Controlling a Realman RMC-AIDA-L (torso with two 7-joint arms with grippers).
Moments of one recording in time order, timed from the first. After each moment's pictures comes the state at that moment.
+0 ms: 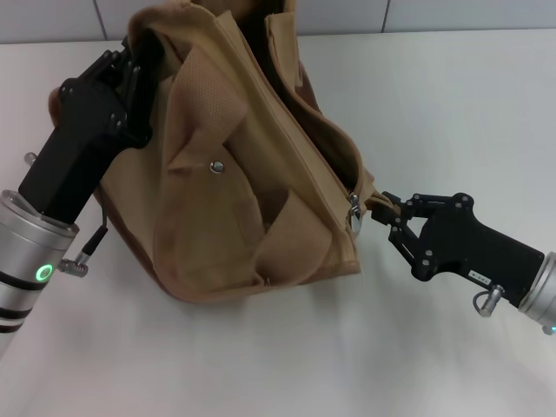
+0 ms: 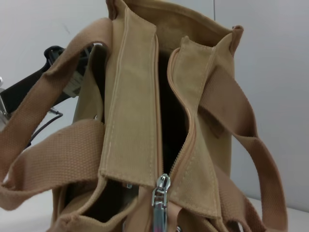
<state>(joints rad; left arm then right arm) -0.53 -2.08 0.50 -0.19 1.31 1.82 -0.58 0.44 2.09 -0.13 -0.08 -2.15 -1.50 0.51</state>
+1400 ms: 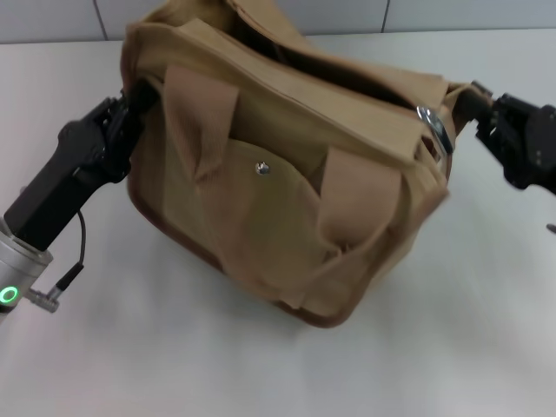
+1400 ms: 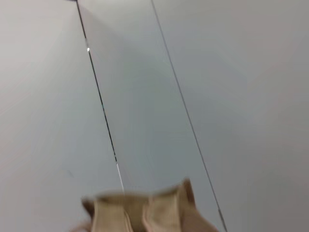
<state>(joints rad) -0.44 -2.07 0.54 -0.02 1.40 1.74 -0.92 0.48 2.08 0.03 -0.26 -2.09 -1.85 0.97</state>
